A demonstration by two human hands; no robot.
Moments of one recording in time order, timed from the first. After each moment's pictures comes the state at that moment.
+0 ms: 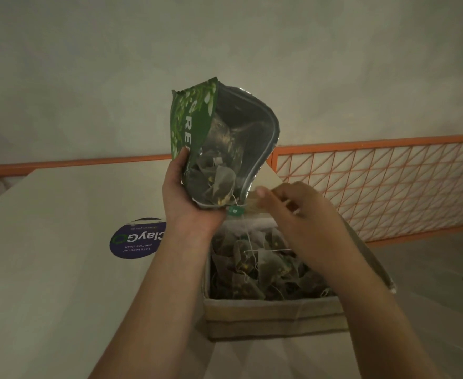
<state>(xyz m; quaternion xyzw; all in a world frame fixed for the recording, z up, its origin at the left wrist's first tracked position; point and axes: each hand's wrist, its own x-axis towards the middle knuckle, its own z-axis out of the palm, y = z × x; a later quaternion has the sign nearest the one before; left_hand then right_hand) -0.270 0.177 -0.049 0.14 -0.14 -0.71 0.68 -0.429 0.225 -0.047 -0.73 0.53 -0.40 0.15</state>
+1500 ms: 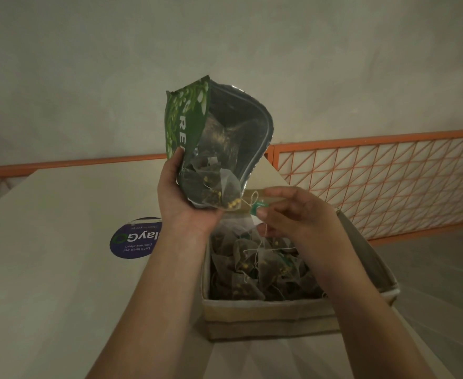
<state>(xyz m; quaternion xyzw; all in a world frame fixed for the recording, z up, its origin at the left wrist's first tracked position) -0.265 0.171 -0.057 0.12 -0.15 -0.71 0.68 -0.436 0.221 -0.068 -0.58 0.41 -0.53 0.46</state>
